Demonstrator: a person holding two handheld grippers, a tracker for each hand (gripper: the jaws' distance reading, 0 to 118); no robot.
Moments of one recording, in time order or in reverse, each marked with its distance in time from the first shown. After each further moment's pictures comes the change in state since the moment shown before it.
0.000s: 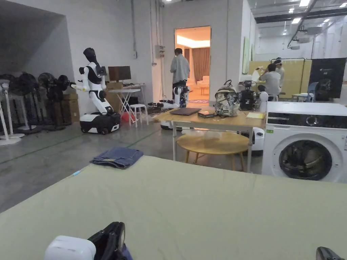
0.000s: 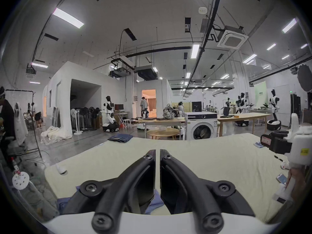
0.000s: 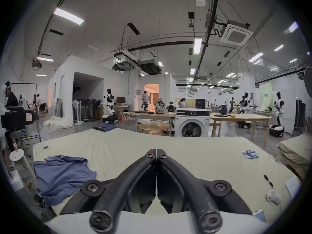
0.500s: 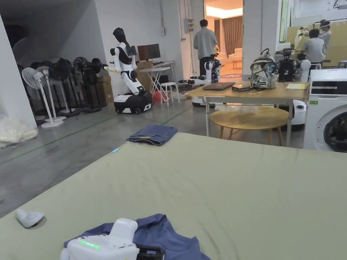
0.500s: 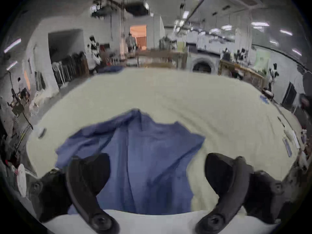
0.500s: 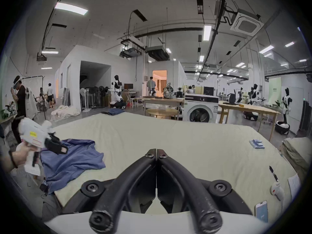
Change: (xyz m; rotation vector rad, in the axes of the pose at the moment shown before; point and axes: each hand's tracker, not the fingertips) left arm -0.126 -0.141 -0.162 -0.725 -0.127 0.030; right arm 0.001 -0.034 0.001 -0.149 0.061 0.019
